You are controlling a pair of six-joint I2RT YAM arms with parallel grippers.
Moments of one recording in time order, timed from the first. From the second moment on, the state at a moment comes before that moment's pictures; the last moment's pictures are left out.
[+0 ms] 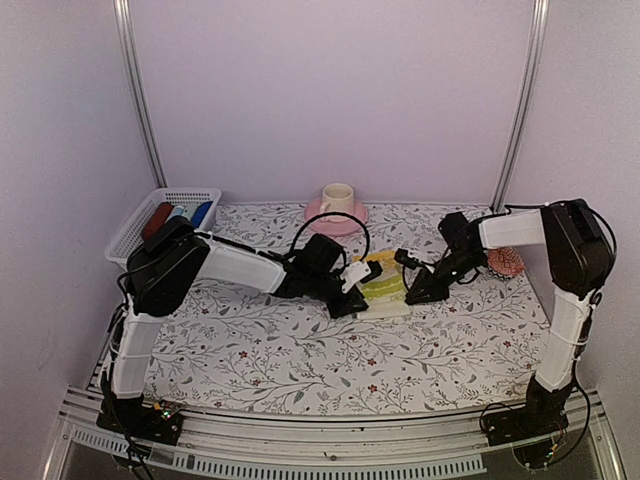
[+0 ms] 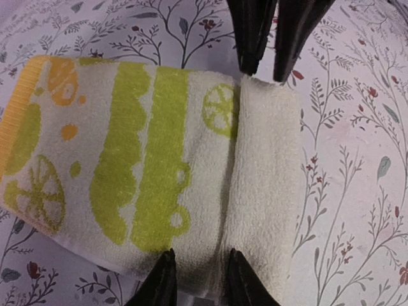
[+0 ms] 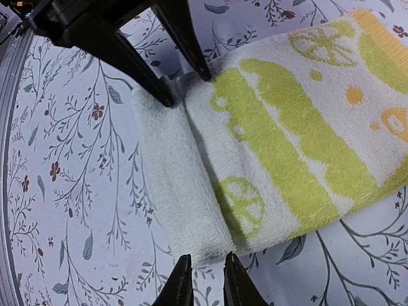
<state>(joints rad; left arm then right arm) -0.87 2.26 1.47 0.04 0.30 0.28 0.31 1.98 1.24 -0.64 -0.70 -0.81</state>
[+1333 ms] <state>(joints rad) -0.83 2.32 1.56 -0.02 0.41 0.18 0.61 1.67 0.65 0.21 -0.15 -1.22</state>
